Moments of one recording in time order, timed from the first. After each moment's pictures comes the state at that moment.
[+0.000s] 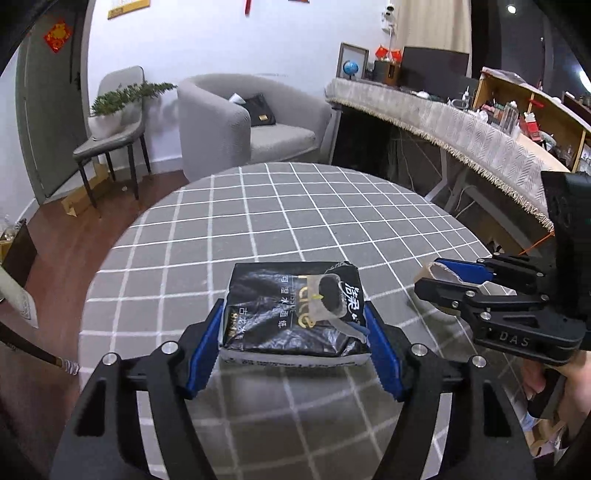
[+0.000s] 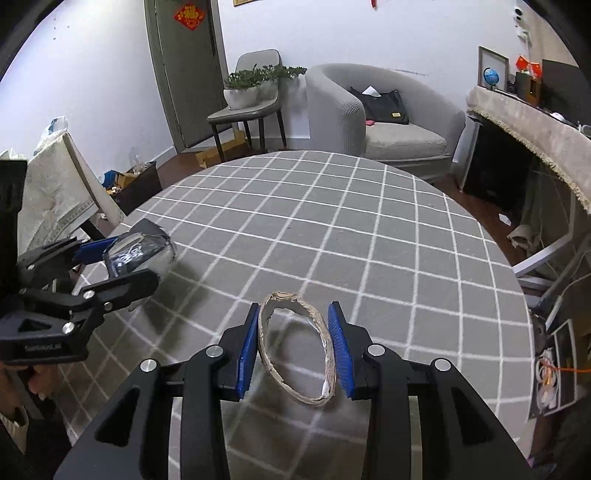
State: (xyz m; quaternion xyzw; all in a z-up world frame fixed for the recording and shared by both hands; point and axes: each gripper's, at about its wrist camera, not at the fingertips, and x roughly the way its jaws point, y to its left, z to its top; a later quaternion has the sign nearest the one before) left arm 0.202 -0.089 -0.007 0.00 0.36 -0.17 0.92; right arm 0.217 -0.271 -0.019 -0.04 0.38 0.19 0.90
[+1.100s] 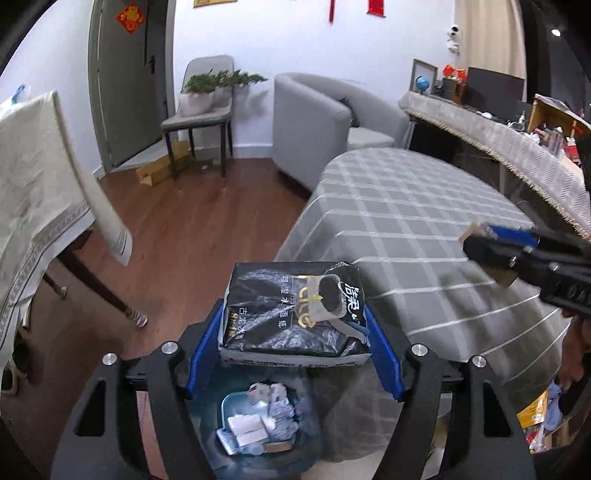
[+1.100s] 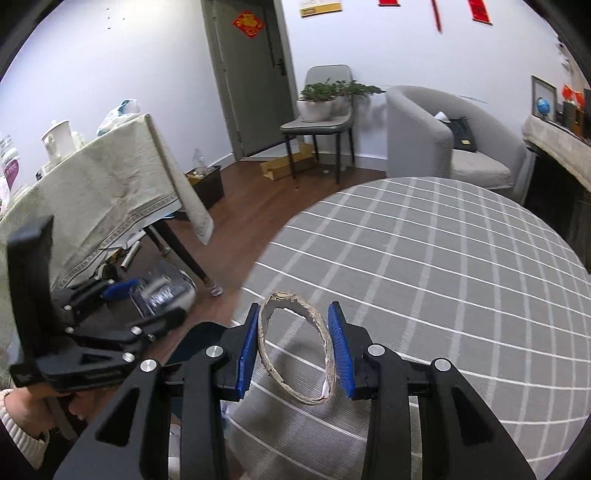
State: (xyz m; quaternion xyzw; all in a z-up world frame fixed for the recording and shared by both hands) left arm 0.104 0.109 -0.033 -0.02 0.36 -0.05 0.93; right arm 0.146 -0.086 -0.010 -0.04 0.35 0.28 0.89
